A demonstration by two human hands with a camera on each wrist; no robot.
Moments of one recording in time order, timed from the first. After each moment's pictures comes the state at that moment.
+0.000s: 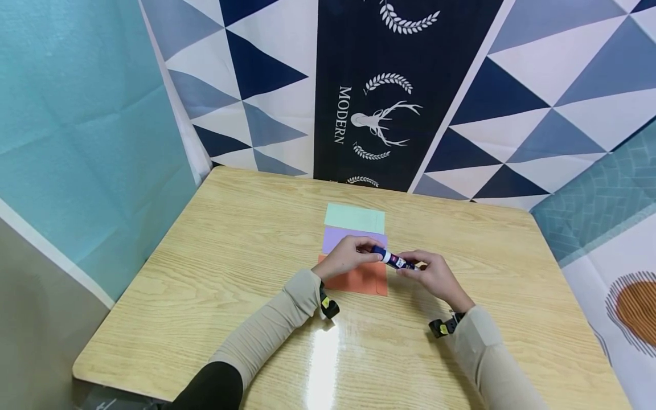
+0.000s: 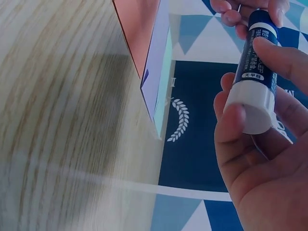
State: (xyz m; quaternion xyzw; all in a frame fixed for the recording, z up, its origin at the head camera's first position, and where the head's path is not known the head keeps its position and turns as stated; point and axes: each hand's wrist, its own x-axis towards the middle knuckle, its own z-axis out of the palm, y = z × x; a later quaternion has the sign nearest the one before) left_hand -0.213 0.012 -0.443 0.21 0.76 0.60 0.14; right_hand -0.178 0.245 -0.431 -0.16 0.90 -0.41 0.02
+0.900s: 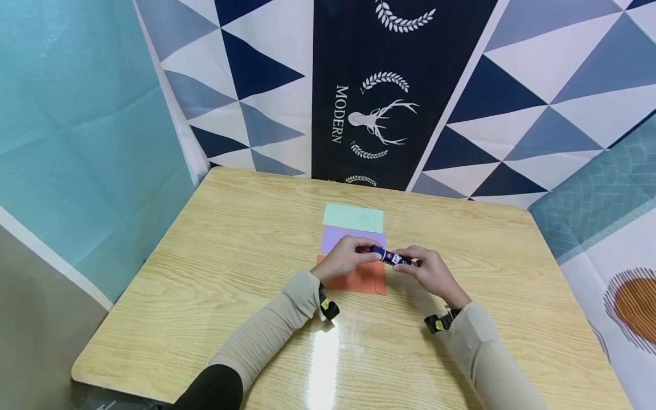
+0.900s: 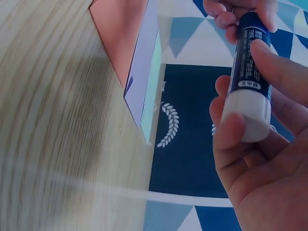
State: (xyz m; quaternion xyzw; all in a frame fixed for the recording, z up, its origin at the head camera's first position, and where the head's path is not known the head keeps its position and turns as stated) left_hand -0.210 0.015 -0.442 0.21 0.78 0.57 0.13; right_hand -0.179 0.240 -0.427 -0.19 0.90 -0.40 0.01
